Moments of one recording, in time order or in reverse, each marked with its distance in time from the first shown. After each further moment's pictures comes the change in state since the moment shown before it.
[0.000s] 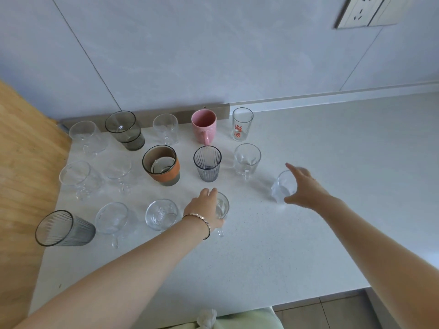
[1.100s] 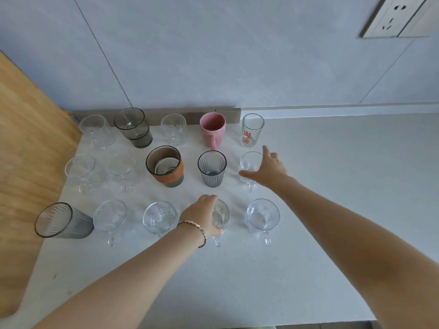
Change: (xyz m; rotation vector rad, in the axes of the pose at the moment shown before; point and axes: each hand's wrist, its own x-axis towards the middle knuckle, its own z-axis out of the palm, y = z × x) left_hand 0.002 -0.002 -0.003 -0.116 0.034 -0.019; right_hand 0.066 -0.094 0.004 0.041 0.057 -0.070
